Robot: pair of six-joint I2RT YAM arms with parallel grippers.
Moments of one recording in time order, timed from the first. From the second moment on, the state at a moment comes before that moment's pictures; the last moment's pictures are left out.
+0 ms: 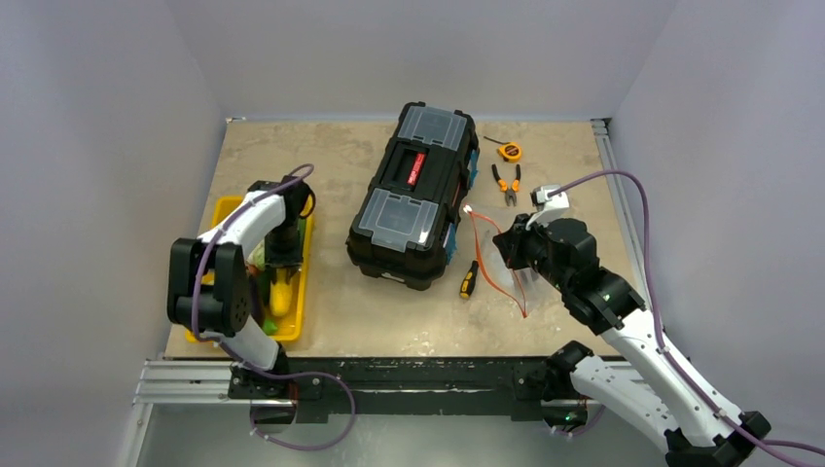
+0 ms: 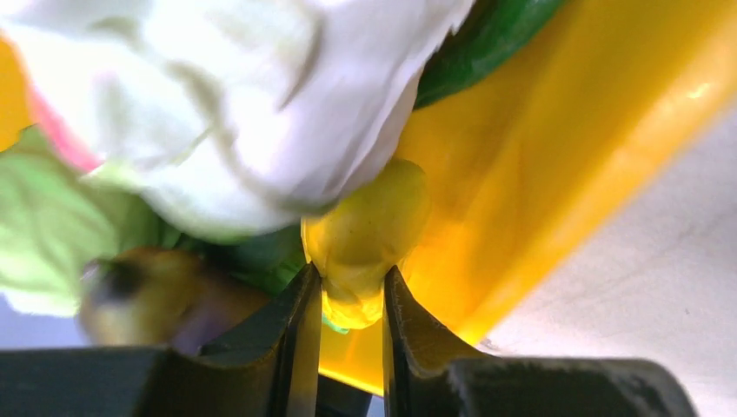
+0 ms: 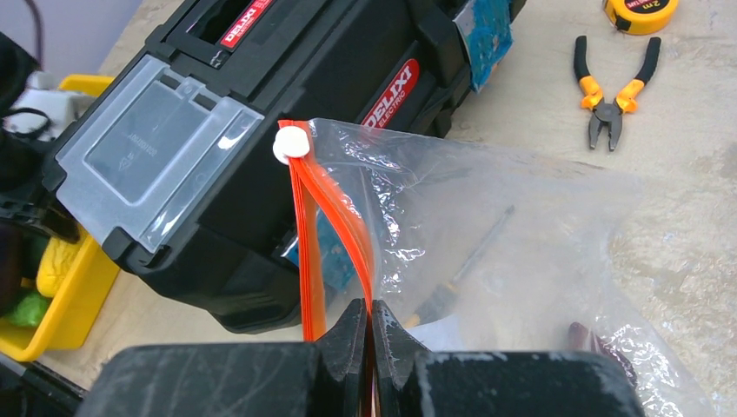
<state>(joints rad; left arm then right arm) -0.11 1.66 1.11 -1.15 -0.28 -0.32 0.58 0.72 0.80 -0.47 0.11 0.37</state>
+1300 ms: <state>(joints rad) -1.19 1.16 0.70 0.60 -0.17 -0.74 0.58 0.78 0.88 -0.48 0.03 0.51</state>
